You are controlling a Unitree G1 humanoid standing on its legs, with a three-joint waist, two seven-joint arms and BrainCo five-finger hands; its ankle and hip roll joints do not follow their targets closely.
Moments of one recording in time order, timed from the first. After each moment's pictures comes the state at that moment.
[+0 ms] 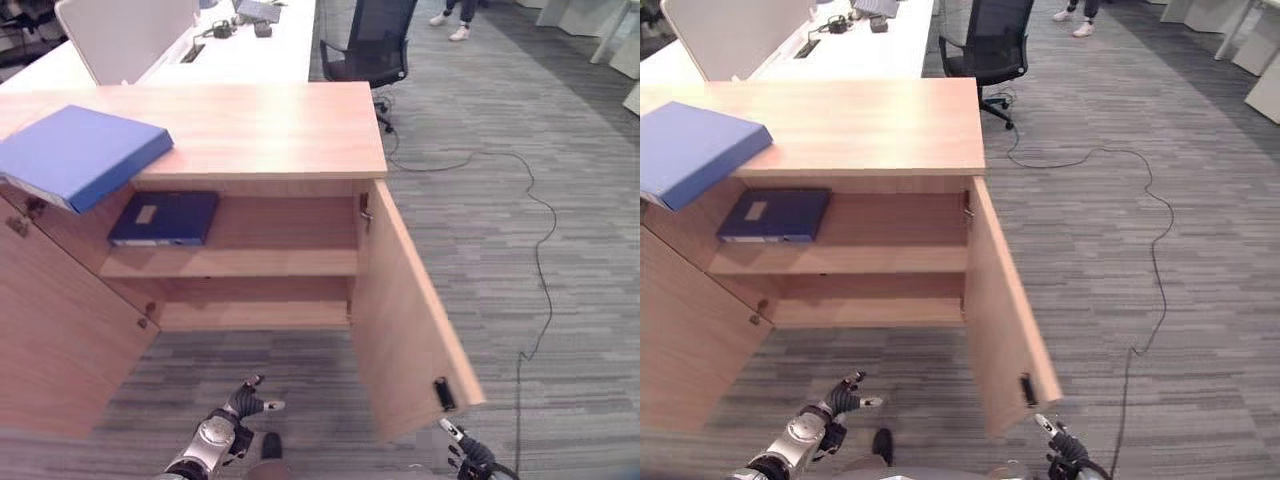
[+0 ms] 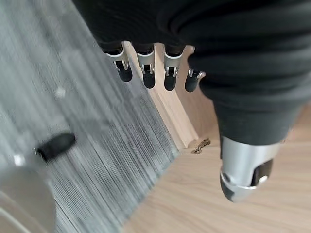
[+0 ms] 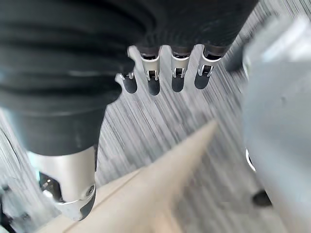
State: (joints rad) left arm -0.12 0.28 -0.40 1.10 -0.03 -0.20 0.01; right arm 0.03 -0.23 -0.05 1.23 0.59 -0.13 0.15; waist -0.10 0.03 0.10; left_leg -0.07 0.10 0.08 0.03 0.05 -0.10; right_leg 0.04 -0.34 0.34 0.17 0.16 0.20
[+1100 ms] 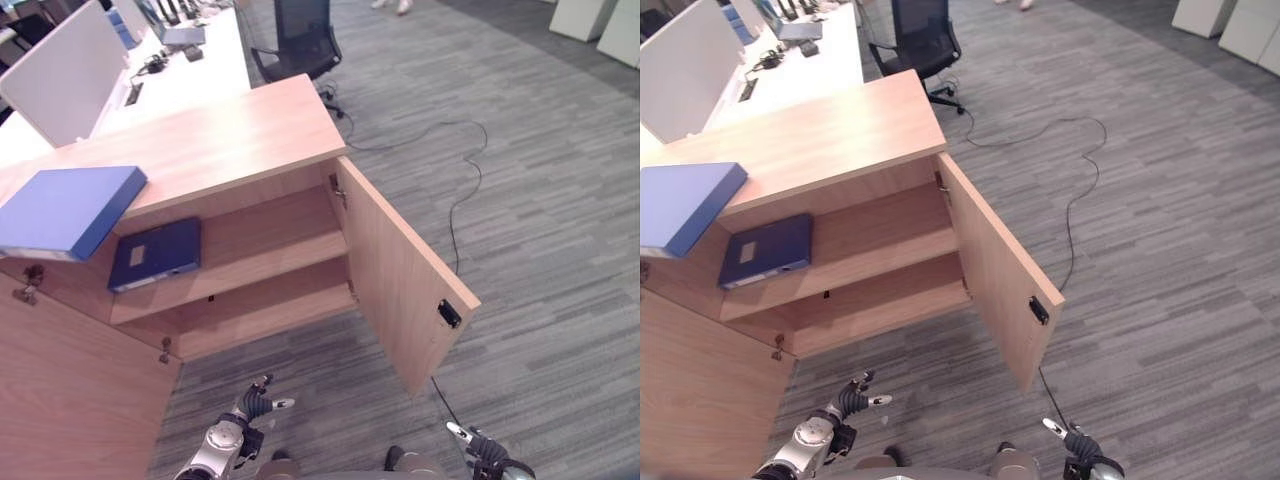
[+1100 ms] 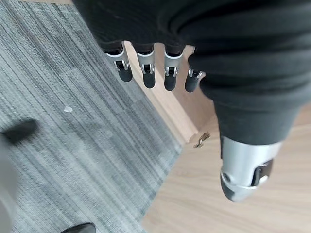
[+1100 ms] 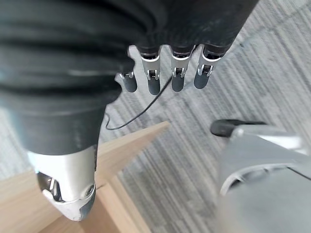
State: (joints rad) left arm -0.08 0.22 -0.31 1.04 -0.07 -0.20 0.00; right arm -0.01 -0.34 0.11 1.25 0.52 -0.12 0.13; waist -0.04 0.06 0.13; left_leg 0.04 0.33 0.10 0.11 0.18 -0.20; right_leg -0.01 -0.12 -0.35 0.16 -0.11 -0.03
